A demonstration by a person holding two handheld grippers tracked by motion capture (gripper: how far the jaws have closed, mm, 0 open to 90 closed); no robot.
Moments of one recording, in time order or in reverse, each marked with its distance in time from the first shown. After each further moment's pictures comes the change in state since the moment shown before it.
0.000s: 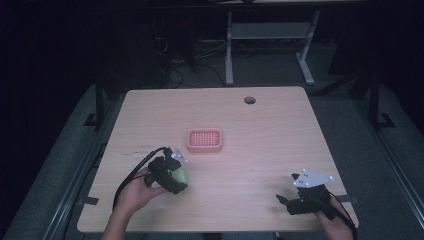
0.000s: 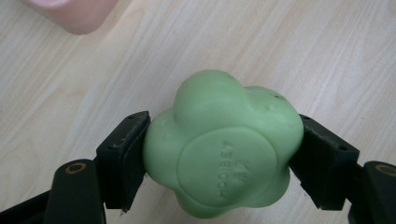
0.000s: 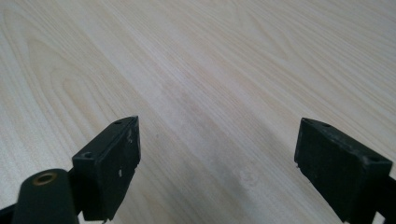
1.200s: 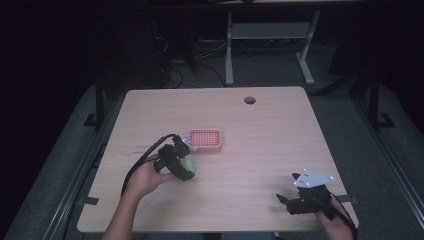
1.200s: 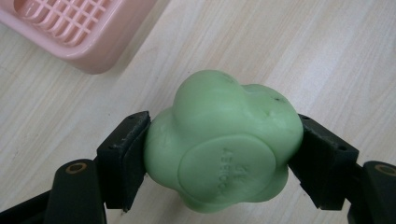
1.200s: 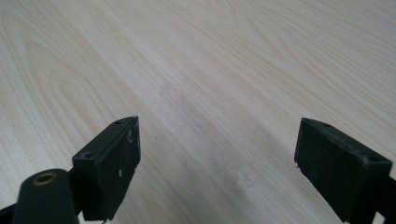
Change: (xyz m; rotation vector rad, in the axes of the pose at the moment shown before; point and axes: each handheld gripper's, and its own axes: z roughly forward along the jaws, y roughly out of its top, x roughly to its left) left arm 0.019 0.039 0.007 0.054 -0.037 0.001; right arm 0.002 0.001 -0.001 -0.014 -0.003 0.025
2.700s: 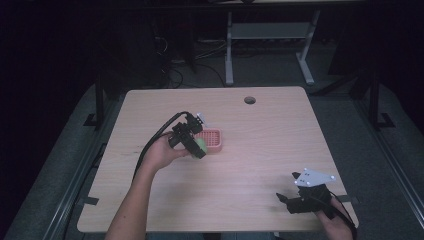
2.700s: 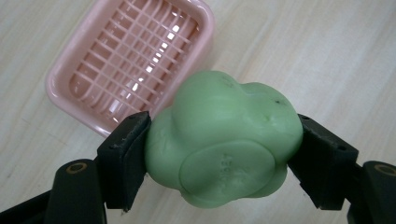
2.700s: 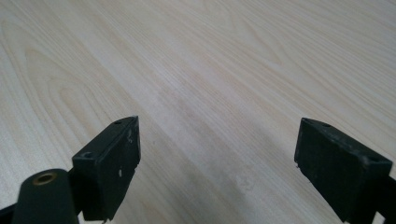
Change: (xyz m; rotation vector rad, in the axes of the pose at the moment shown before) left arm 0.037 0.067 0.003 0.026 -0.013 -0.020; right arm -0.003 0.000 0.000 -0.011 -0.002 0.004
